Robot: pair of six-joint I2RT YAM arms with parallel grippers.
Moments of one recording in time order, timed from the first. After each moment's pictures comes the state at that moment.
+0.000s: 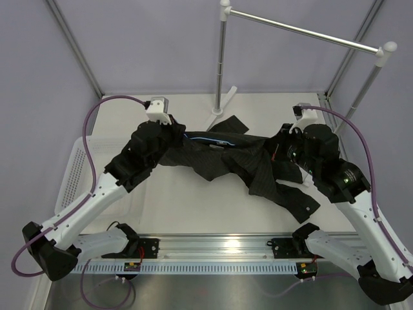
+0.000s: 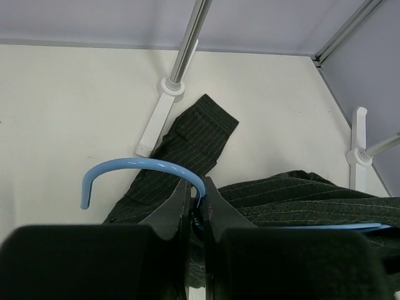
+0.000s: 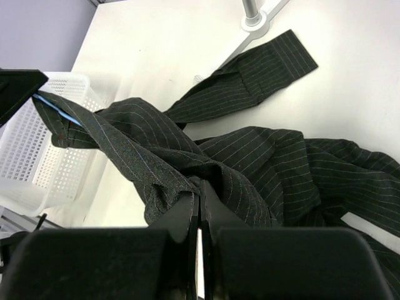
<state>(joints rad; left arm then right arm) -0.70 1.07 1.07 -0.23 -0.34 -0.40 0.53 0.89 1.22 -0.69 0.06 0.45</state>
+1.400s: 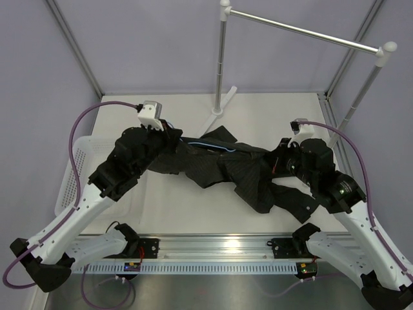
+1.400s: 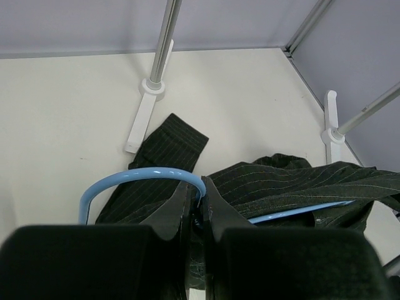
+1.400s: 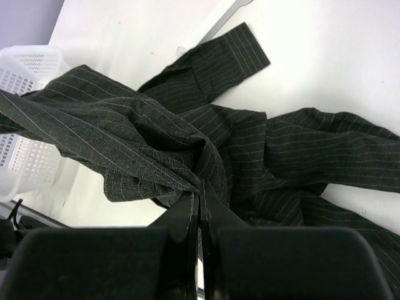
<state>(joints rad) -0.70 0.95 1.09 -0.31 -0.24 -0.36 0.54 0.79 1.05 -0.67 0.06 0.45</state>
